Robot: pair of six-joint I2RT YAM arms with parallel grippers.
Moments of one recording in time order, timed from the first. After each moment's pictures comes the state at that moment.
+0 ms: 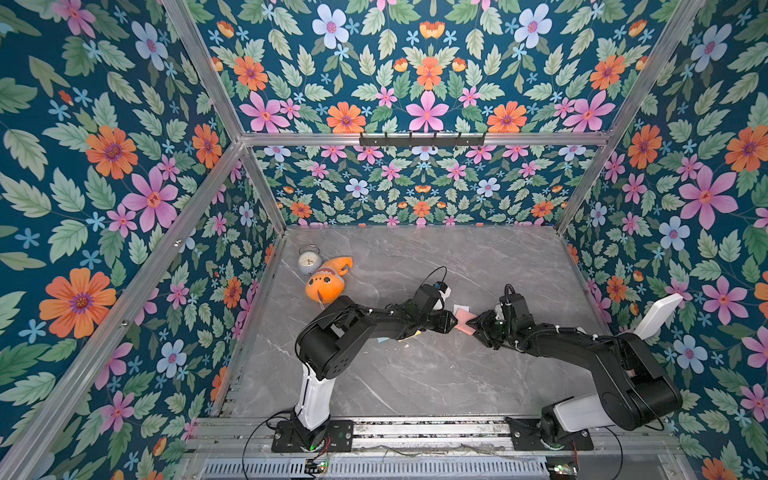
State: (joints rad) left arm -0.86 1.97 1.04 0.23 0.29 -0.53; right arm 0.30 1.46 0.49 0.09 -0.41 1.23
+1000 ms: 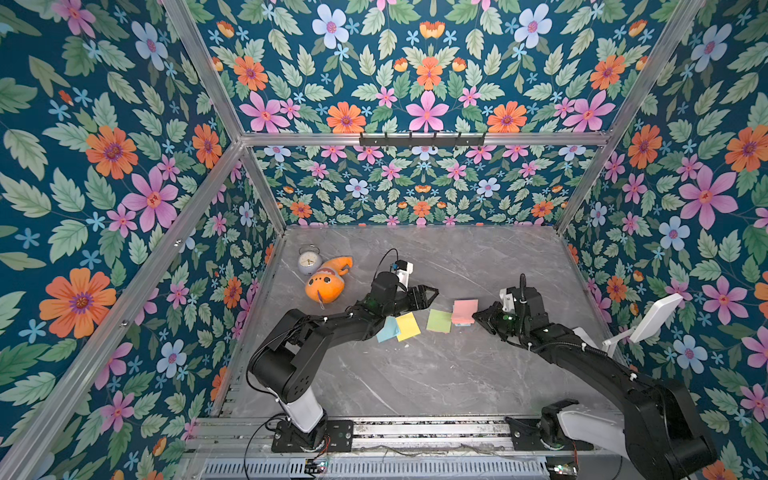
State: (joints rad) left arm -0.64 1.67 0.79 0.54 0.40 -0.79; right arm 0.30 1.16 0.54 -0.04 -0.47 1.07
